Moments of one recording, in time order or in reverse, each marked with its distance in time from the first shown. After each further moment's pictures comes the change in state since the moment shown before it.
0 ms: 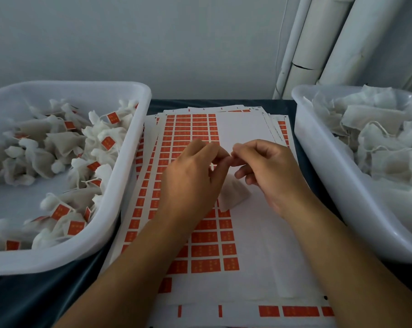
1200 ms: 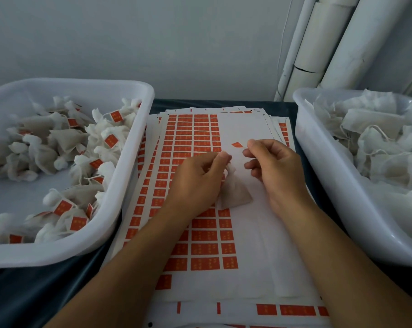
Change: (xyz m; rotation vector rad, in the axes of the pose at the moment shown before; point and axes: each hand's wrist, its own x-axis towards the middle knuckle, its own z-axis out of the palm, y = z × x) left_hand 0.004 0.002 0.007 -0.458 -0.238 -0.391; right_hand 0.005 0.013 0.000 0.144 0.229 0.044
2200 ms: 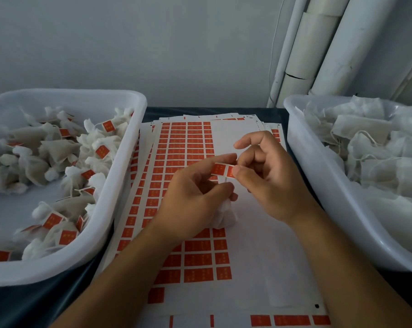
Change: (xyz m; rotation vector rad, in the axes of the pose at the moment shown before) left_hand -0.023 0.015 -0.012 -0.316 -0.199 0.191; right_hand -0.011 -0.025 -0.021 -0.169 -0.461 -0.420
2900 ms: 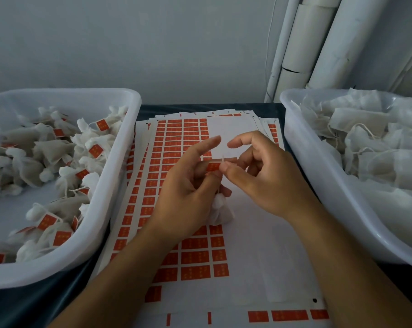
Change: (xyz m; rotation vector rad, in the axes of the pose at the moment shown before) left_hand -0.001 -0.001 0.004 0.016 0.087 0.057; right_hand -0.002 -0.005 -0.002 -0.304 0.059 0.069
